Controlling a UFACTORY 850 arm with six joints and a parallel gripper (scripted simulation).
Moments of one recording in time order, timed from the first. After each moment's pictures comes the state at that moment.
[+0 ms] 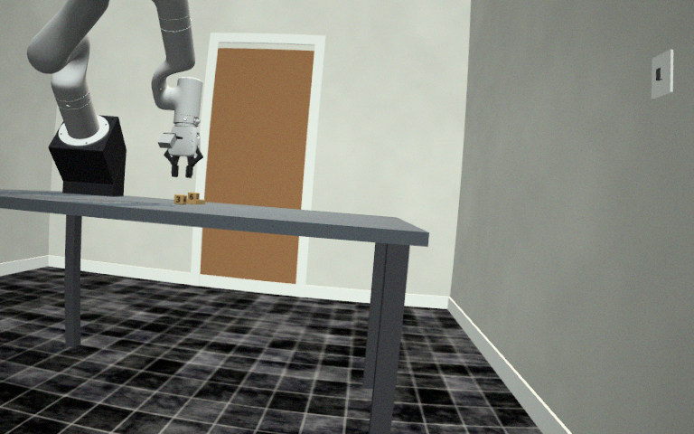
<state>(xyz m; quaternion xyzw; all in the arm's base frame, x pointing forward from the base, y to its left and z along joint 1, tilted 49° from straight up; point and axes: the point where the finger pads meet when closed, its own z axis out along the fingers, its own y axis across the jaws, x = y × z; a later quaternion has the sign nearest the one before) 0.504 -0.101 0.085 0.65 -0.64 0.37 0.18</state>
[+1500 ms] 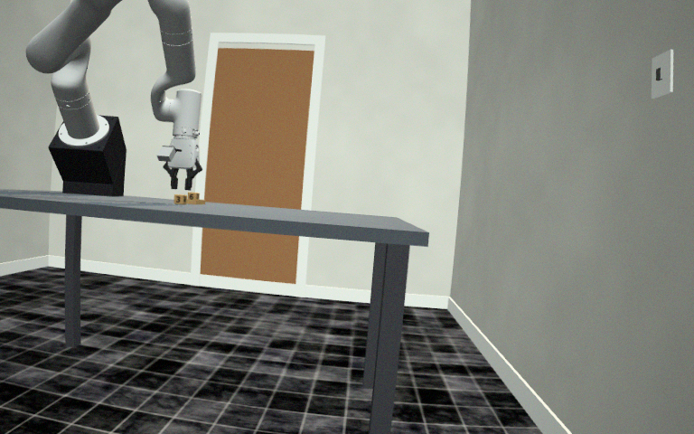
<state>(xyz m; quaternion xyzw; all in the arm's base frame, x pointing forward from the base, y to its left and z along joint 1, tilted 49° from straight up) 0.515 -0.130 0.058 0.65 -0.64 0.37 0.18</state>
